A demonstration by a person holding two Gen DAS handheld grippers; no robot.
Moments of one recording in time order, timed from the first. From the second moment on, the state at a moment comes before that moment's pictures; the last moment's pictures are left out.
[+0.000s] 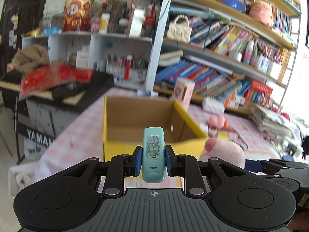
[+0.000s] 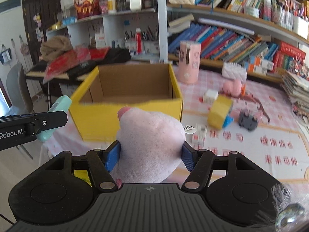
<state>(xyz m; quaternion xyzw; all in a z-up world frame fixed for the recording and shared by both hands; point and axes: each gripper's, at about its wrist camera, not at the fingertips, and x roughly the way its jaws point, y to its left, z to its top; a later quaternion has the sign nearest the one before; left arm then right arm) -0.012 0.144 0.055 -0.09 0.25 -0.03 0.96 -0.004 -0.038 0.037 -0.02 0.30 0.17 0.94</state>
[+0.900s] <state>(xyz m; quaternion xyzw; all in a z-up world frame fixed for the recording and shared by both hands) 0.138 0.143 0.036 -0.05 0.28 0.03 0.96 0.154 0.027 0.022 -0.15 0.25 0.24 0.93</state>
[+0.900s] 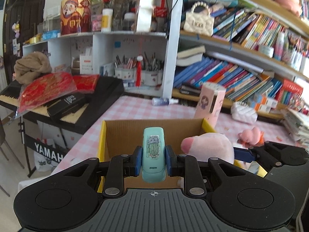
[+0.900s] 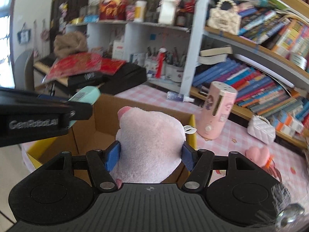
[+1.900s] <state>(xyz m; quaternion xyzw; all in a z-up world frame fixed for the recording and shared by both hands) 0.200 0.113 -0.024 0.00 0.38 0.05 0.93 0.221 0.022 -0.023 -0.25 0.31 0.33 0.86</state>
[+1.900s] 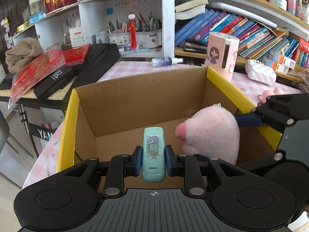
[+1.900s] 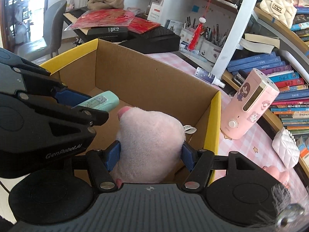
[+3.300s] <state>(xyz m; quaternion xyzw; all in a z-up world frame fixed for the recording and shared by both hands) 0.087 0.107 0.051 -0.01 0.22 0.10 0.97 0.142 -0.029 0.043 -0.15 0.20 0.25 0.94</state>
